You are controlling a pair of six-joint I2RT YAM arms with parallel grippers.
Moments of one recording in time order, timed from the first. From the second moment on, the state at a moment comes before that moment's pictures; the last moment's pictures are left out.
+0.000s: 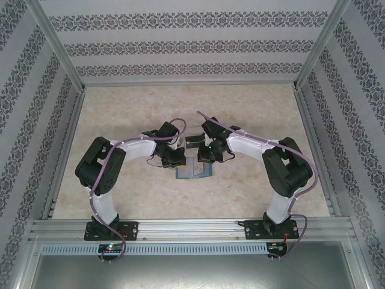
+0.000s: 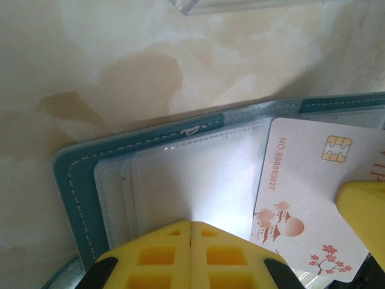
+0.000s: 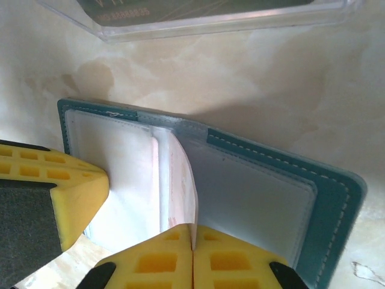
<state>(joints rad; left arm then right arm) -0.52 1.84 1.06 -0.44 0.48 -0.65 0.58 1.79 1.13 -0.60 -0.35 0.62</state>
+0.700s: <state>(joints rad) -0.52 1.84 1.07 -0.45 0.48 -0.65 0.58 1.78 1.08 -0.58 -0.38 0.66</state>
